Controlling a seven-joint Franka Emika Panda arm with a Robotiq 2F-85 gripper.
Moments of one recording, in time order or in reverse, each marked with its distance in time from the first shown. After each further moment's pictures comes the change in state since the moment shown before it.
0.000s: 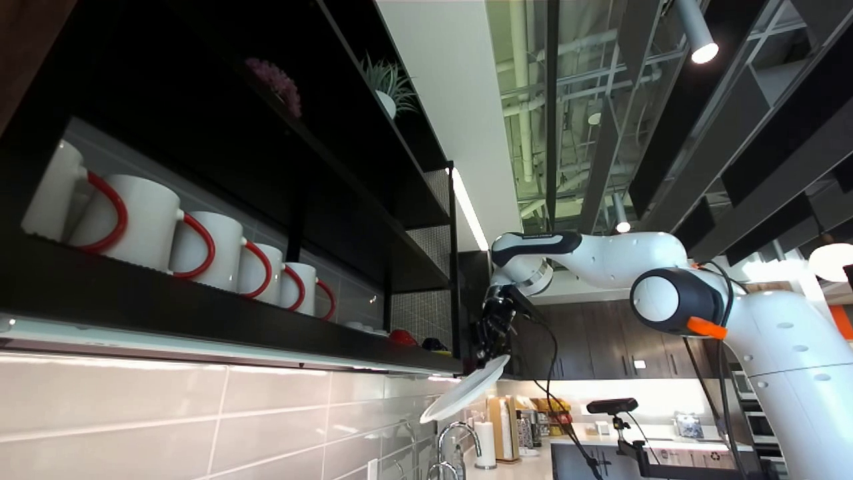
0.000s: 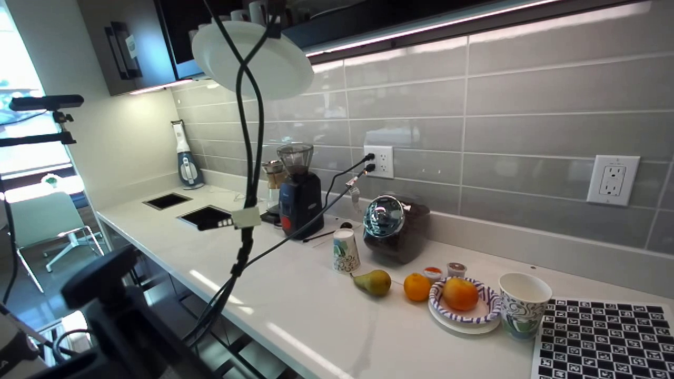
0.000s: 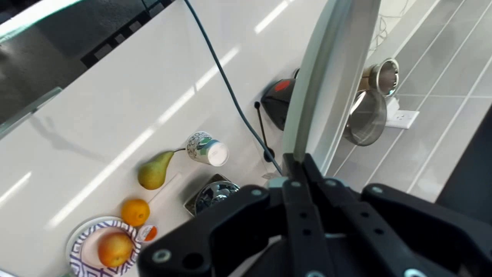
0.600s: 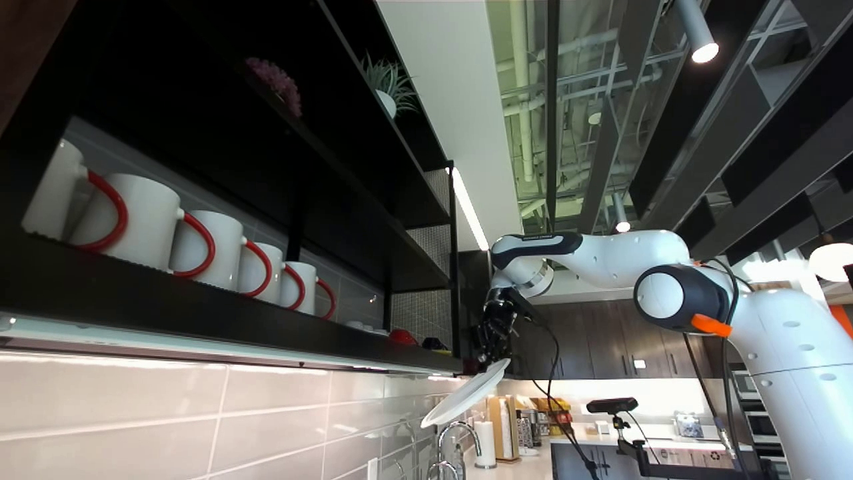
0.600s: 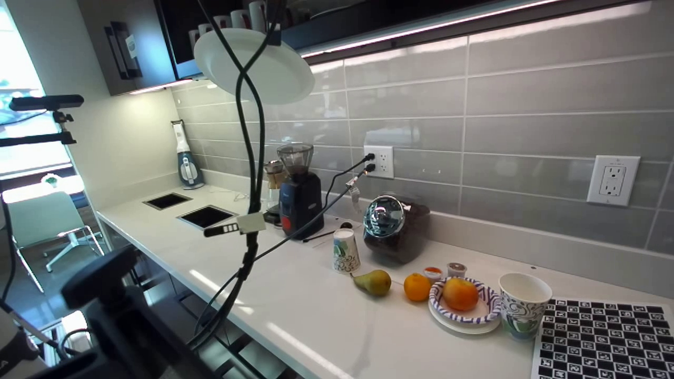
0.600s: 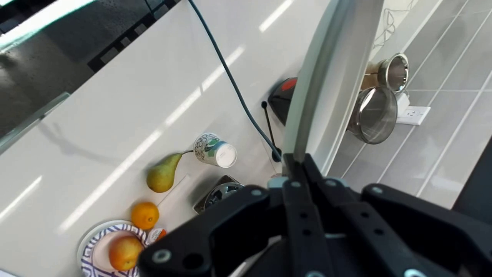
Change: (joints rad) arm 0.005 -0.020 0.000 -0.046 -0.022 0.026 0.011
